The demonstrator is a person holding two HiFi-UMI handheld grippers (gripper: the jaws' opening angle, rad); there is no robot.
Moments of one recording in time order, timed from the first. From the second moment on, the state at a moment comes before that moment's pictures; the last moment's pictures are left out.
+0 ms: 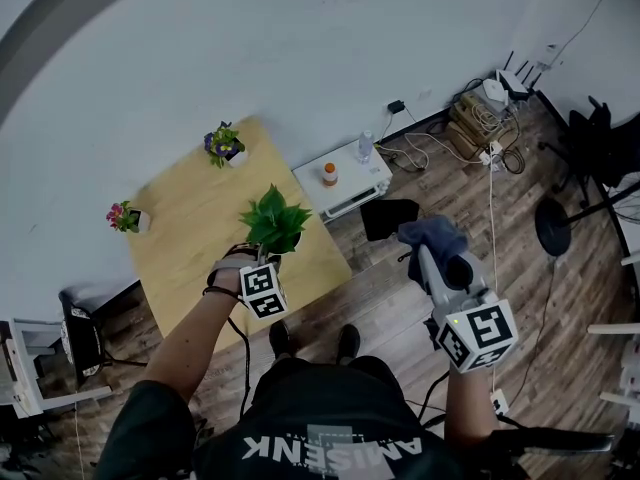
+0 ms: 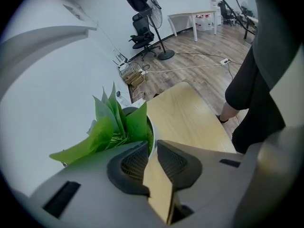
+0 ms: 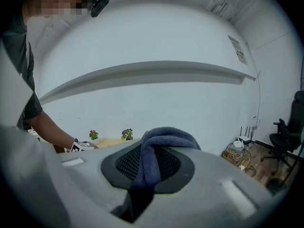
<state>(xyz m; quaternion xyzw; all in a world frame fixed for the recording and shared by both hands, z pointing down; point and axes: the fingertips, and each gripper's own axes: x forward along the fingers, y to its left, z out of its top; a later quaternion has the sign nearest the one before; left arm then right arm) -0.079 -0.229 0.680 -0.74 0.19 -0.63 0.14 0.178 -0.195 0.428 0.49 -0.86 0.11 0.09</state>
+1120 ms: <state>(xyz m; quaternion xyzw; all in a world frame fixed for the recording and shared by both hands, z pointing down) -0.077 -0.169 0.513 -0.81 0.08 -0.57 0.14 0.106 -0.208 0.406 0.46 -0.88 0.10 0.05</state>
